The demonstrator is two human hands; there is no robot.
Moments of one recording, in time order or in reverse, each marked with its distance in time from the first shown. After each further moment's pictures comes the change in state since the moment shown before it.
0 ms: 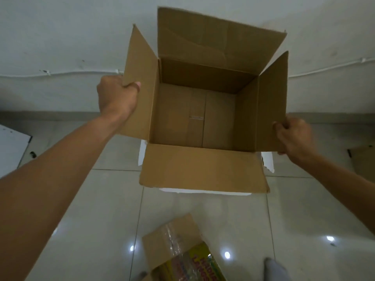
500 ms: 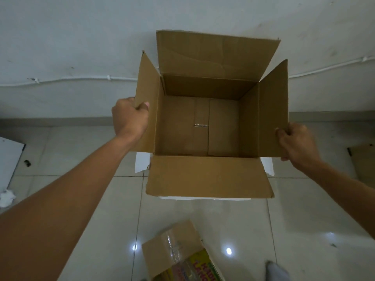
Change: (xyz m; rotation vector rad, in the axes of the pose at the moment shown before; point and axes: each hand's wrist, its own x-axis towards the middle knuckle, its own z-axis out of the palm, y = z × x) left_hand 0.002 -0.023 0.052 0.090 -0.045 0.011; right_hand 0.020 0.019 0.004 -0.006 -0.023 0.065
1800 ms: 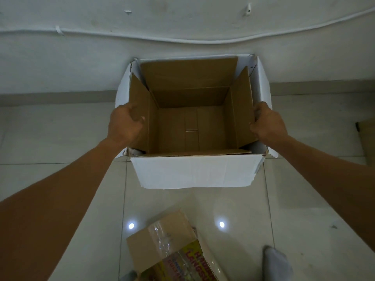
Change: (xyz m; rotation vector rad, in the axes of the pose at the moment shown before) left_hand -0.003 -0.117 0.098 0.209 -0.365 0.128; right_hand 0.057 0.053 0.101 -0.321 -0.119 0.051
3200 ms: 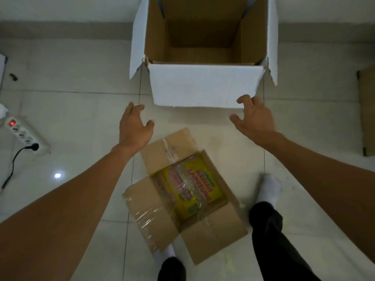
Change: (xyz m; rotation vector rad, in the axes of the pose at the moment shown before) left_hand -0.275 -0.087 0.010 -0.010 -0.046 -0.096; right_hand -0.239 0.052 0.057 -0.171 0.002 -0.338
